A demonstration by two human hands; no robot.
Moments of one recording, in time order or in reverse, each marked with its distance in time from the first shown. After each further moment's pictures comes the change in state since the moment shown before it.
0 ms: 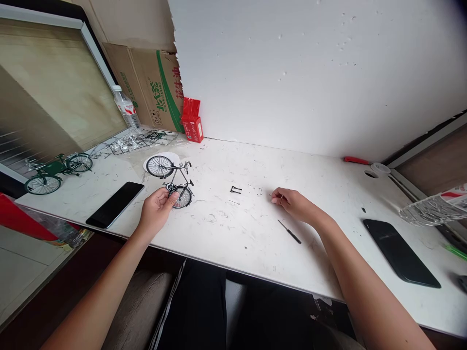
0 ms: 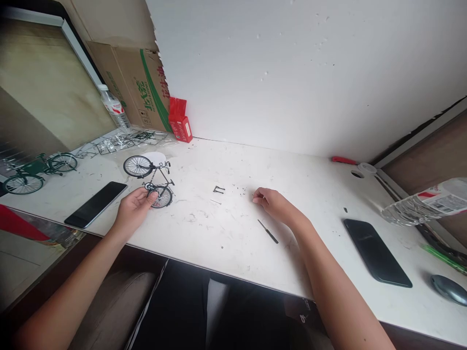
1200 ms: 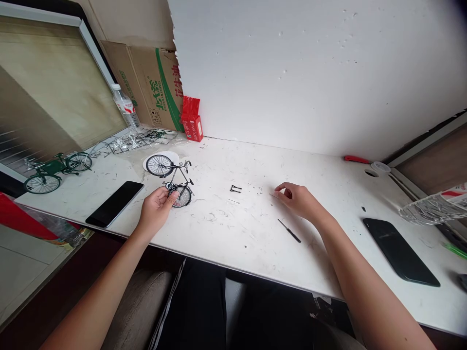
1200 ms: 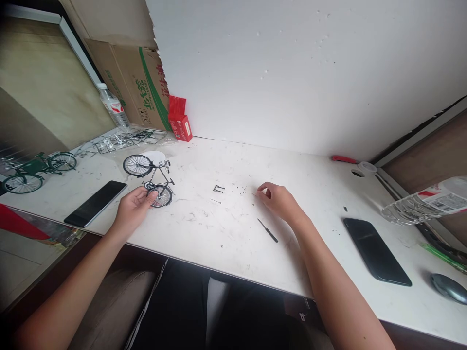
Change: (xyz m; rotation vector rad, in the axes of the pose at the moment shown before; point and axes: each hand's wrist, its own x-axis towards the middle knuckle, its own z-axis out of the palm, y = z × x) left_hand -0.001 0.001 0.000 0.003 -0.014 0.004; right_hand -0.001 -0.005 -0.001 -0.062 0.193 0.065
